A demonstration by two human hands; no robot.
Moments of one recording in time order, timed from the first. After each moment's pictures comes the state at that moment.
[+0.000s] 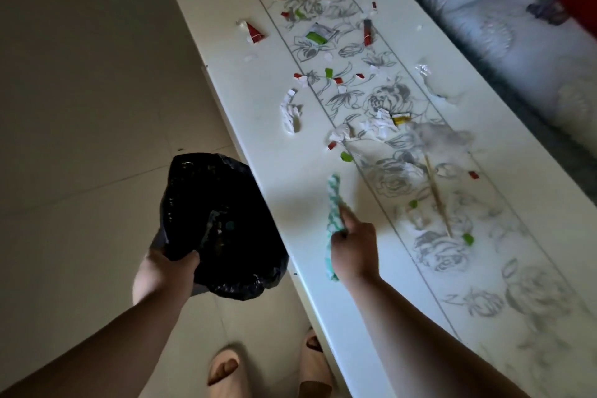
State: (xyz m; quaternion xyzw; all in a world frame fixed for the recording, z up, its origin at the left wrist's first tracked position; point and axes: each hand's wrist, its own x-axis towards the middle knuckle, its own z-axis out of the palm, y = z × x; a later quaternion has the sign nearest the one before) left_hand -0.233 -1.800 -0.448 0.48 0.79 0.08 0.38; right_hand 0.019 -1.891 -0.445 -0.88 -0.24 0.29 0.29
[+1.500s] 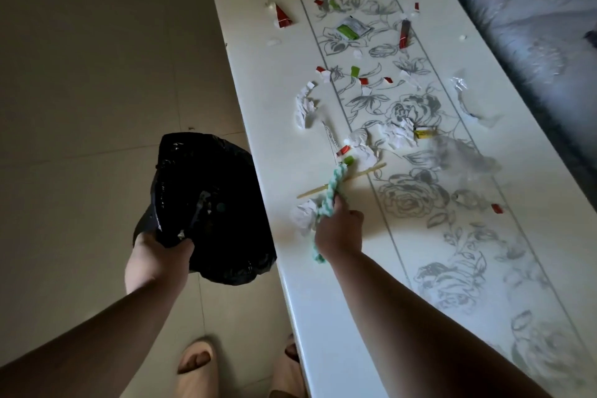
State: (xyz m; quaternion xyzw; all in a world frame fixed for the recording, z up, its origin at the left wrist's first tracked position) left_hand -0.210 -1.809 -0.480 0.43 0.82 0.14 0.36; right_hand 0.042 -1.837 -0.470 -0.88 -0.30 0.32 0.16
